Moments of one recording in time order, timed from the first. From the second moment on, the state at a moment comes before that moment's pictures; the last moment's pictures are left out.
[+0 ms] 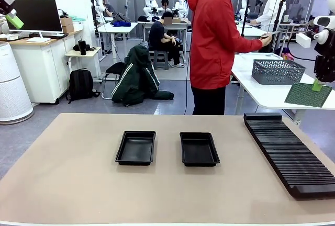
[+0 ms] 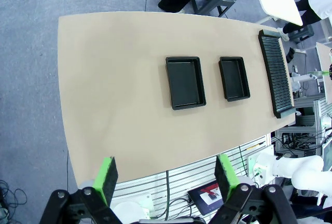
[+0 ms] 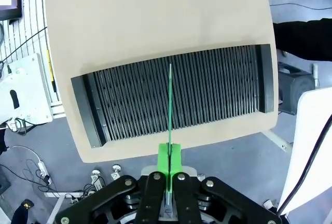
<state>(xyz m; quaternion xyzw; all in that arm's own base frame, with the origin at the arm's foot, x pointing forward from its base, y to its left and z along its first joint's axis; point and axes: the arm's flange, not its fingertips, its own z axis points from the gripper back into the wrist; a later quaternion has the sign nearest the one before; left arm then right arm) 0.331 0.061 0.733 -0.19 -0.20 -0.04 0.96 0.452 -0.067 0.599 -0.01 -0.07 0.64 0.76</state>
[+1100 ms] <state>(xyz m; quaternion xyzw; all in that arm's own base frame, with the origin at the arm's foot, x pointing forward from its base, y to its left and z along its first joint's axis) 0.331 0.061 0.733 -0.19 -0.20 -0.04 0.96 0.465 -0.047 0.582 0.06 -0.10 0.57 0.81</state>
